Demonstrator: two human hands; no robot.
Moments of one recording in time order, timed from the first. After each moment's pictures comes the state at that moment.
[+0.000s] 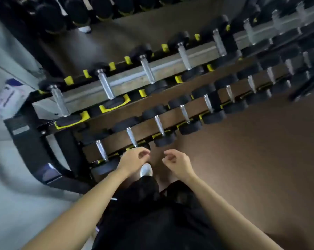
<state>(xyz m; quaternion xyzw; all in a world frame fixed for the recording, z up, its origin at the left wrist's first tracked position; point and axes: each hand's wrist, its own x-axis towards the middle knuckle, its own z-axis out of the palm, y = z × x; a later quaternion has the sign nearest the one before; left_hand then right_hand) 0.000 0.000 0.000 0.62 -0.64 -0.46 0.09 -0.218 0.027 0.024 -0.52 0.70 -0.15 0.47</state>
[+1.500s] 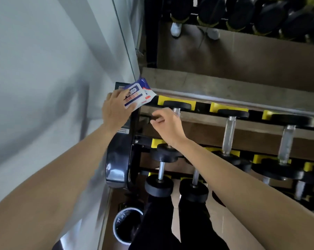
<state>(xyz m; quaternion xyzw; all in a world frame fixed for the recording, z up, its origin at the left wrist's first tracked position) 0.485 -0.176 -0.029 0.87 -0.45 -0.09 0.16 0.274 -0.242 0.005 -0.76 0.43 -0.10 0.48</state>
